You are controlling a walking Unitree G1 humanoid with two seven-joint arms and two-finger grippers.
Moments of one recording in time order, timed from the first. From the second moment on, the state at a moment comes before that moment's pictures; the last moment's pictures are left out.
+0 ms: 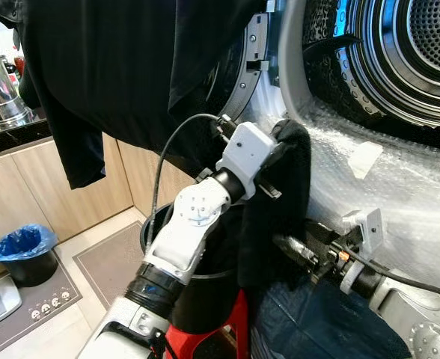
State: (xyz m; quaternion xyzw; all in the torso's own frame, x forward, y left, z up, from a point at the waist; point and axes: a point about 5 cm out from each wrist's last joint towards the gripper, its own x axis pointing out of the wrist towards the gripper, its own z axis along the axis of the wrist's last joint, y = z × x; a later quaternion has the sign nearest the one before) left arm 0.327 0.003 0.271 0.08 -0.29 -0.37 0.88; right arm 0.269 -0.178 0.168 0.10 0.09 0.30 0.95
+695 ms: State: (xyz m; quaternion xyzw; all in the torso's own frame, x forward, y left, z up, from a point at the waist) left arm 0.316 -0.033 0.275 0.07 -0.32 -0.36 0.87; right arm 0.270 -0.170 0.190 0.16 0.03 0.24 0.96
